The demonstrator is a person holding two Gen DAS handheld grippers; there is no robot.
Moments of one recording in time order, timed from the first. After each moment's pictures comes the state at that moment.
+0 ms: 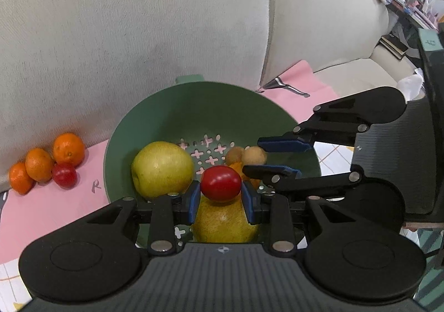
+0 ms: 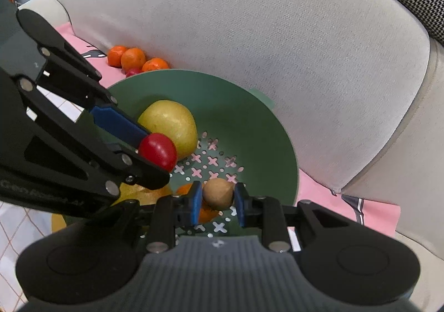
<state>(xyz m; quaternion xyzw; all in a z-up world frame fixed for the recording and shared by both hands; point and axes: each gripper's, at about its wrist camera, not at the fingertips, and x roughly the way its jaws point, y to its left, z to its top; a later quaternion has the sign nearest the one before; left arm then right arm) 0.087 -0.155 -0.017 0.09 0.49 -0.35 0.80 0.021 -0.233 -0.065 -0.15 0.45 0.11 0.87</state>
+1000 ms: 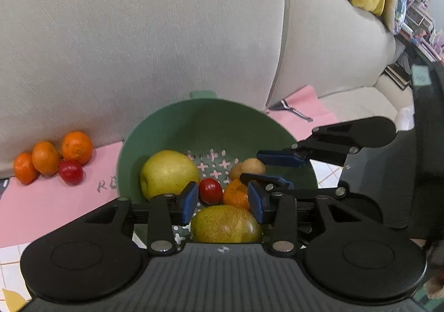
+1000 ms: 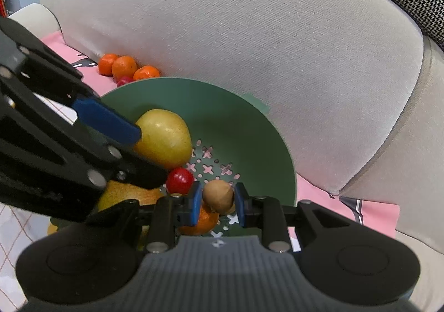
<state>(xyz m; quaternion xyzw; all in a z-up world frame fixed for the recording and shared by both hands) 0.085 -0.140 -0.007 0.04 0.46 -0.33 0.82 0.023 -0.234 -0.070 -0.14 0.44 0.09 0.88</state>
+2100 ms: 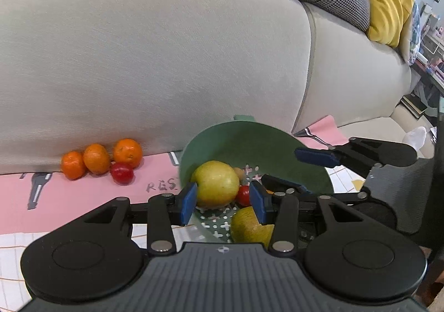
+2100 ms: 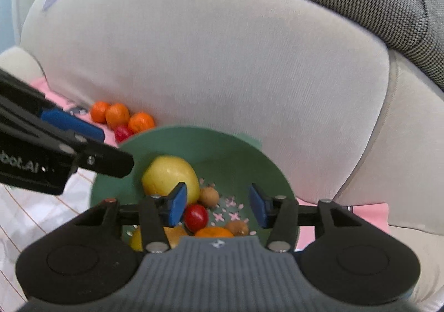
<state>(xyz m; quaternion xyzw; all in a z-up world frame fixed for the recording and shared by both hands) 0.069 -0.088 0.024 0.02 0.42 -0.28 0.86 0.005 -0.205 -0.045 -0.09 0.36 0.03 0.93</state>
